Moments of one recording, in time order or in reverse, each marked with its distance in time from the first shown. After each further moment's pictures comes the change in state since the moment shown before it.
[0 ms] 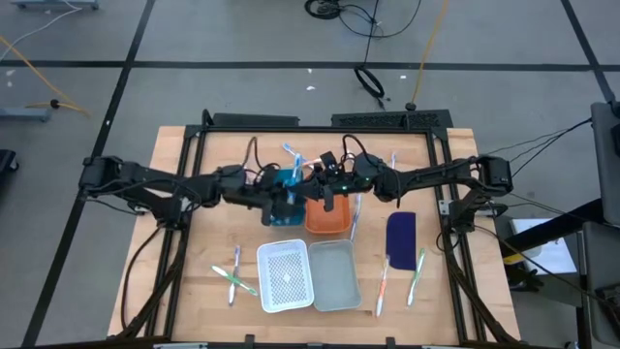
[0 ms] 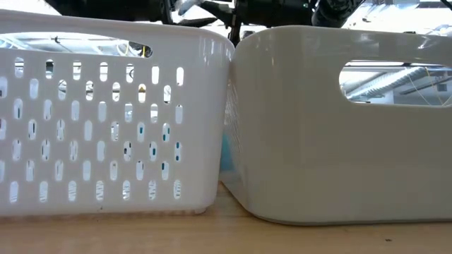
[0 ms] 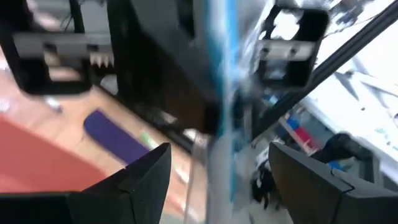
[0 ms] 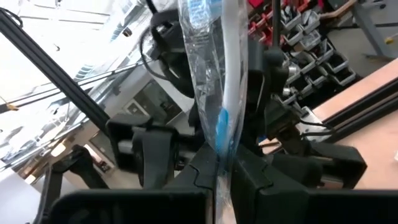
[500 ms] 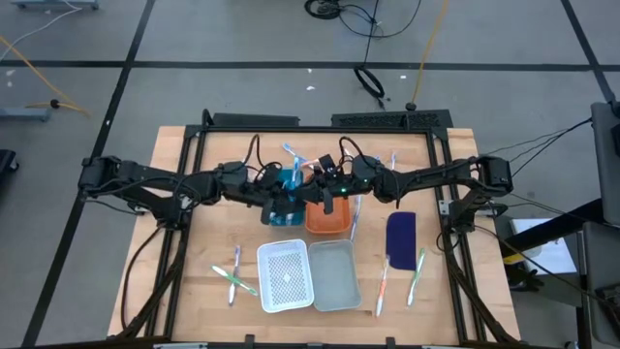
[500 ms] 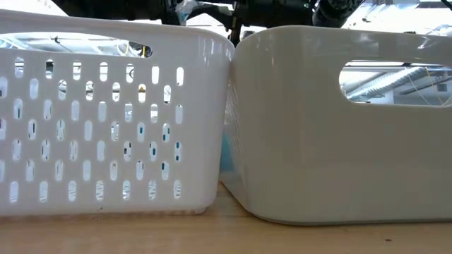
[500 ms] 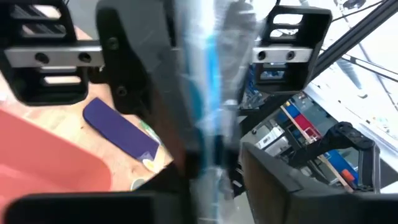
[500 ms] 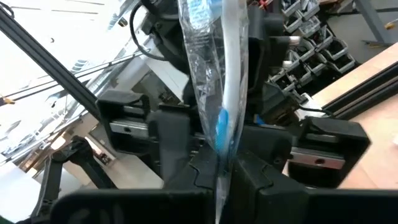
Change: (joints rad) left arm 0.016 -0.011 0.028 -0.059 0.062 0.001; right arm 0.010 0.000 0.000 -0.042 -0.010 0.004
